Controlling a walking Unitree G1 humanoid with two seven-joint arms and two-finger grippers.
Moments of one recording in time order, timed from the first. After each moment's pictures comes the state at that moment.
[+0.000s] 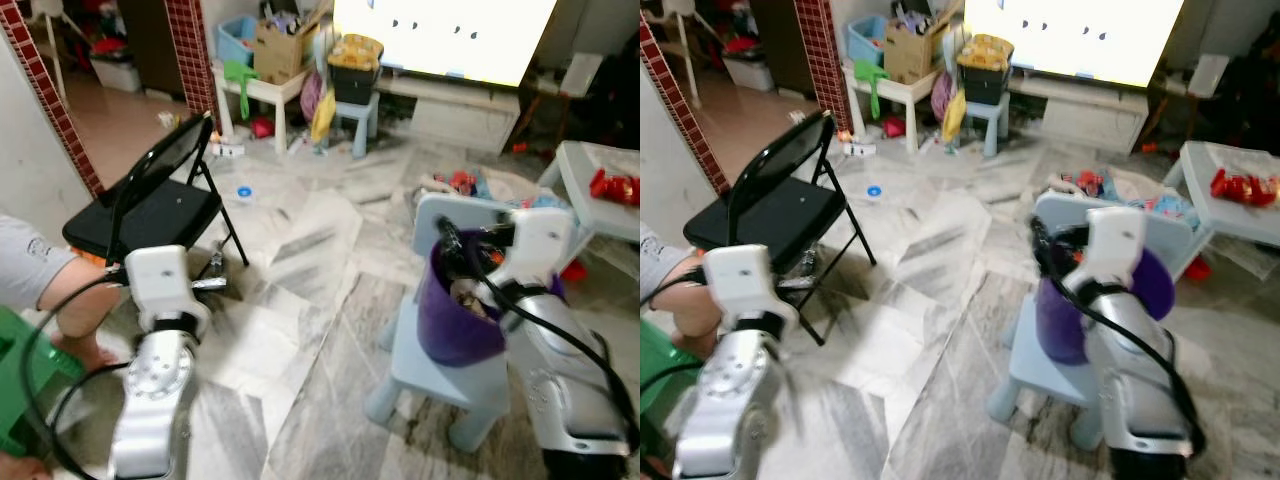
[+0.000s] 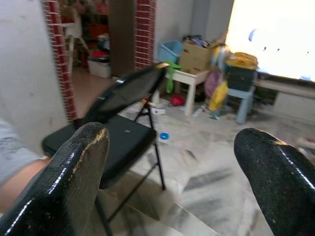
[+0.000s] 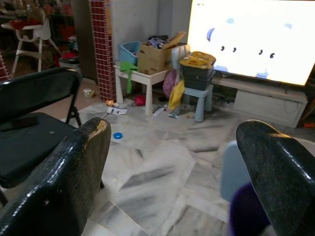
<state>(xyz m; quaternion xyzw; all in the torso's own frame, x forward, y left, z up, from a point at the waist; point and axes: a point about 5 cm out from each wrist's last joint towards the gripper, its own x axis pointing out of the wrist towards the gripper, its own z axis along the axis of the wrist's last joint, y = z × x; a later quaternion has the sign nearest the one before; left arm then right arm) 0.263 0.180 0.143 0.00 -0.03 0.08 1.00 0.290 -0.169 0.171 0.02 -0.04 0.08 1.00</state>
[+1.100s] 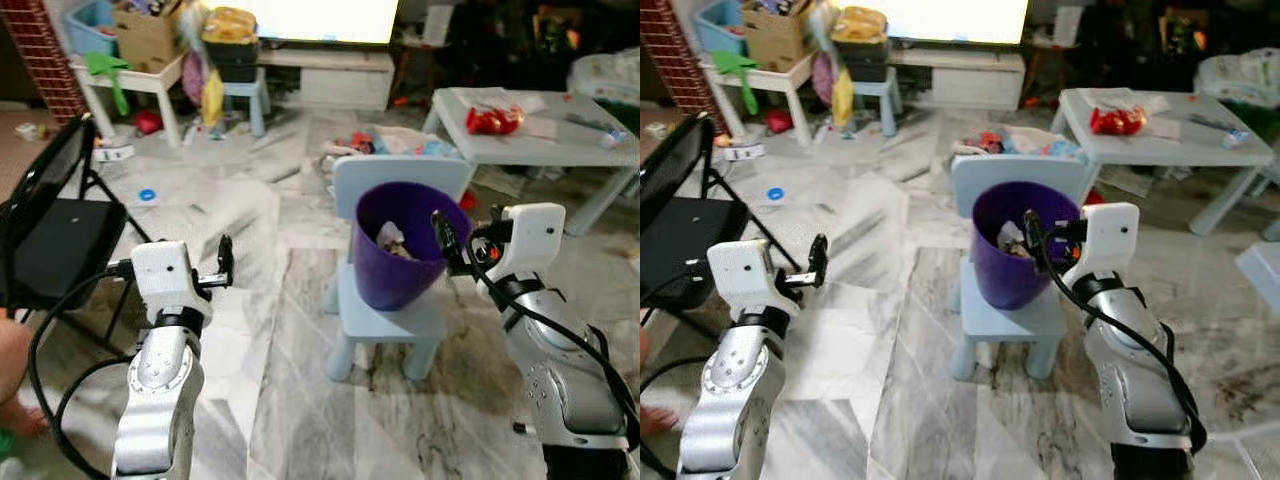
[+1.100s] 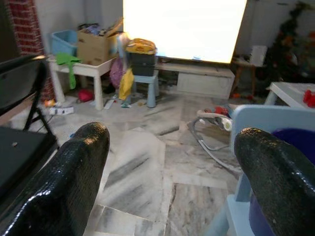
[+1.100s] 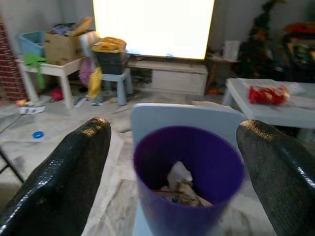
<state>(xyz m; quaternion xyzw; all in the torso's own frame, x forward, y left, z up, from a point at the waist) 0.267 0.172 0.146 -0.02 -0.03 0.04 1.00 0.294 -0.174 0.174 0.01 -0.04 0.07 1.00</state>
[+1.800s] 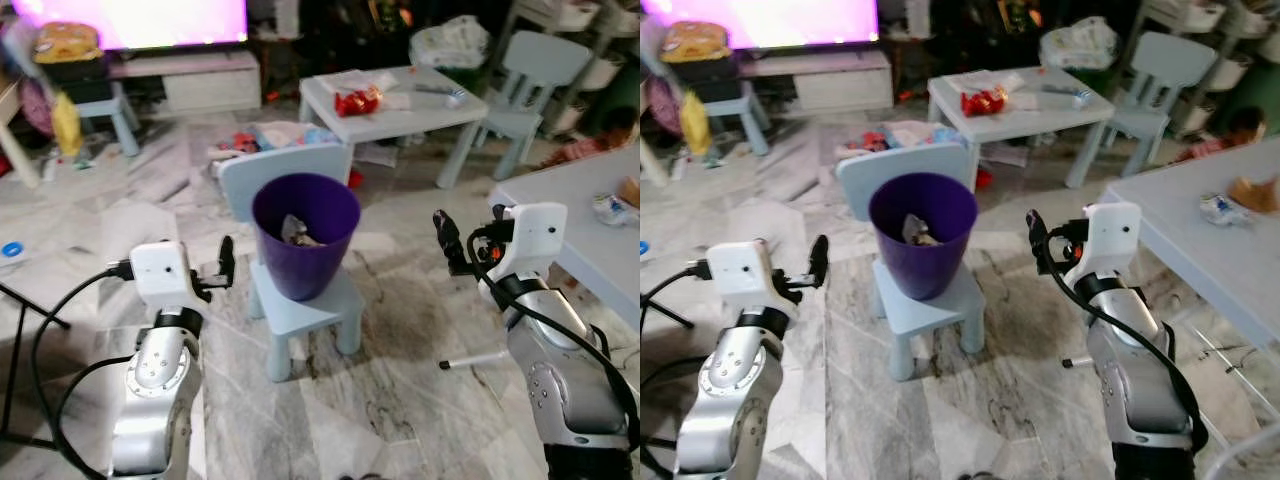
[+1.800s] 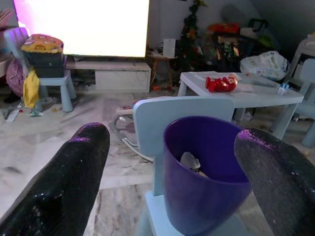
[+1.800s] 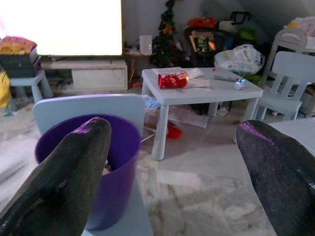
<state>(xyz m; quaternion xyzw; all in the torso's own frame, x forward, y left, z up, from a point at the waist) 0.267 0.176 0.146 -0.03 -0.03 0.04 1.00 0.295 -0.173 0.175 0.01 -0.04 0.07 1.00</state>
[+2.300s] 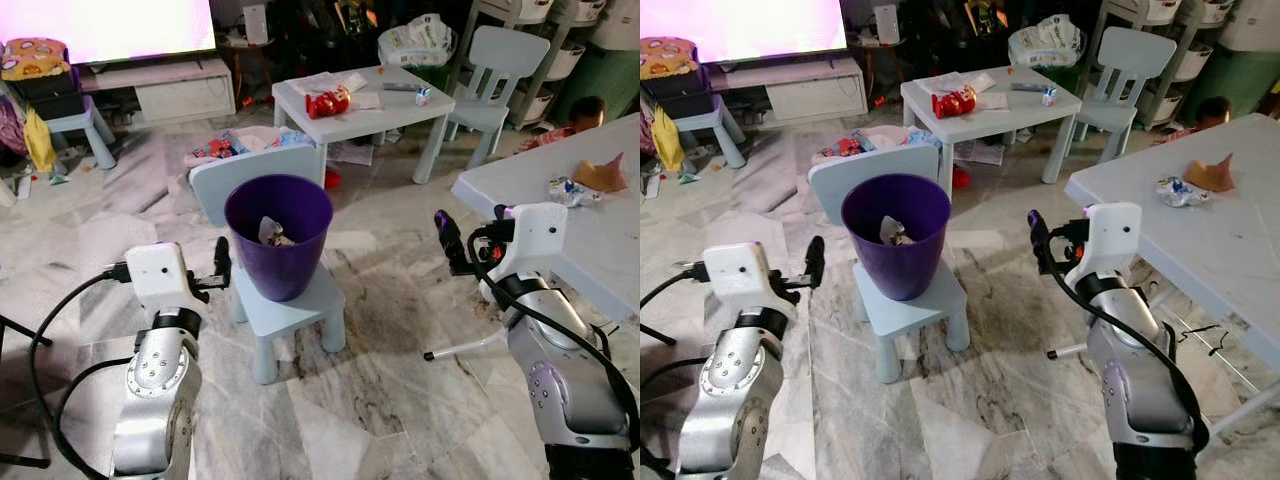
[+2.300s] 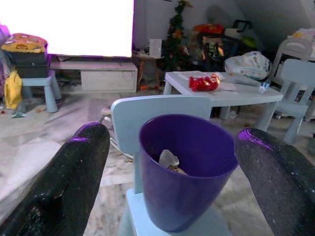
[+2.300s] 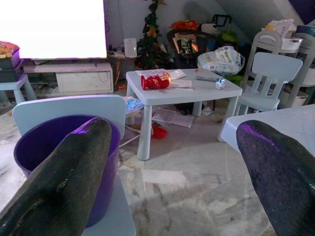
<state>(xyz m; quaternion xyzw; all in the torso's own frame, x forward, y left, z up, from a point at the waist) 0.268 0.171 0.143 -0.03 -0.03 0.04 1.00 0.293 -0.179 0.172 0.01 -0.04 0.06 1.00</state>
